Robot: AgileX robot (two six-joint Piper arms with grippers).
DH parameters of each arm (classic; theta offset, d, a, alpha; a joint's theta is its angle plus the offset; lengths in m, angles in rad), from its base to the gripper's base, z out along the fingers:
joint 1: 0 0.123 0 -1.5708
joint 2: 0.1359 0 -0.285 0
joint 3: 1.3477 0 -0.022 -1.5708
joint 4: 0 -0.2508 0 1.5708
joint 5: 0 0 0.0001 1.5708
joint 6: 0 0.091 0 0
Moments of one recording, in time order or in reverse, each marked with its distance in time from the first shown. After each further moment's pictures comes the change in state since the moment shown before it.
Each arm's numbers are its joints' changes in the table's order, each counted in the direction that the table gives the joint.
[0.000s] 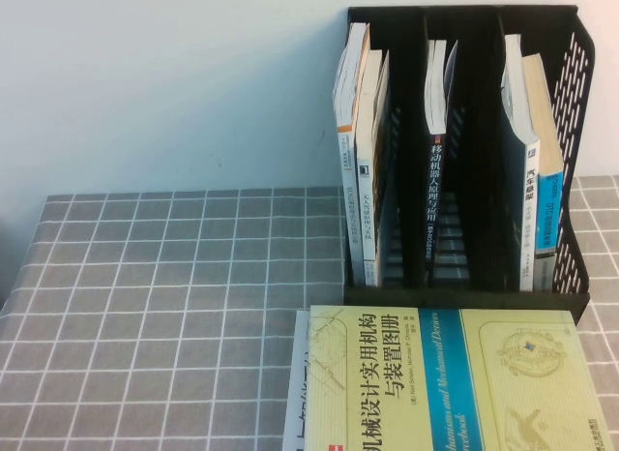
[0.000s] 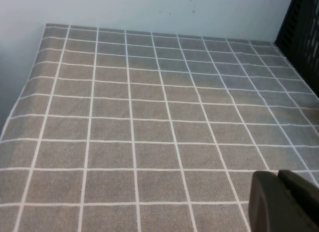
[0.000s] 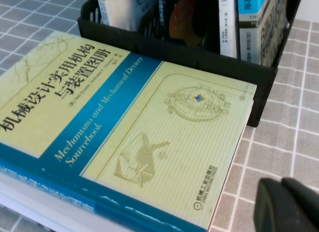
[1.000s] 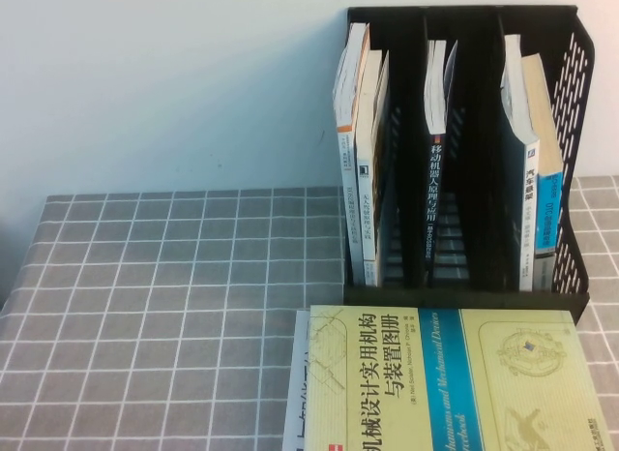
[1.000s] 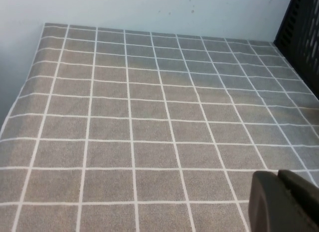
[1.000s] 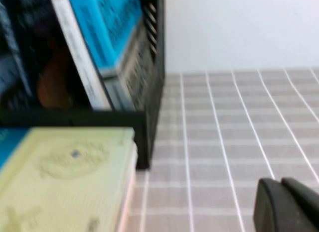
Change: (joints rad) right arm -0.348 -0.226 0.248 0.015 -0.234 0.043; left arm 0.000 -0.002 0.000 0.006 0.004 0.002
